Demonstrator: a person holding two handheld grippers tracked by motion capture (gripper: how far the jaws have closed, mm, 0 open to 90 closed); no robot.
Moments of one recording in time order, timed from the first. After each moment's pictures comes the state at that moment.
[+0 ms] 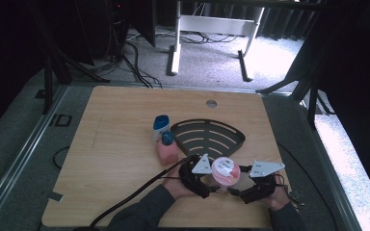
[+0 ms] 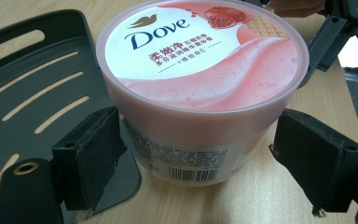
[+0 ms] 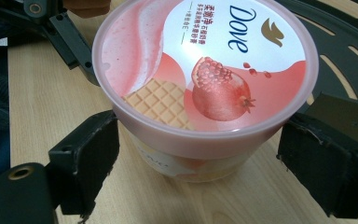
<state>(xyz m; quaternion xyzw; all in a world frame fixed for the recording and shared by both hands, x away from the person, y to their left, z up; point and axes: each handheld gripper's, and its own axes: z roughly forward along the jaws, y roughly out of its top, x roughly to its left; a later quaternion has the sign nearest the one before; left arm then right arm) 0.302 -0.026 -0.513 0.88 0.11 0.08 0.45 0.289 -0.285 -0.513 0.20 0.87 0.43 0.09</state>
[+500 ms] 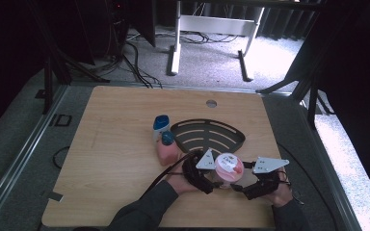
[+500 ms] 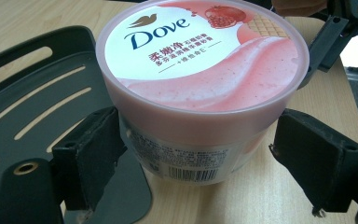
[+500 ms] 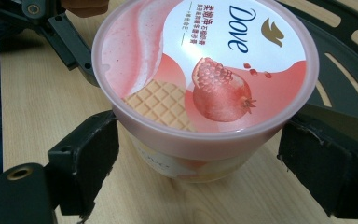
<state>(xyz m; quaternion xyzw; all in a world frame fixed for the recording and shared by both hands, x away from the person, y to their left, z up) 0.312 -0.035 -0.501 0.88 0.11 0.09 0.45 0.295 -0.292 -0.502 0.20 0.87 0.43 0.10</state>
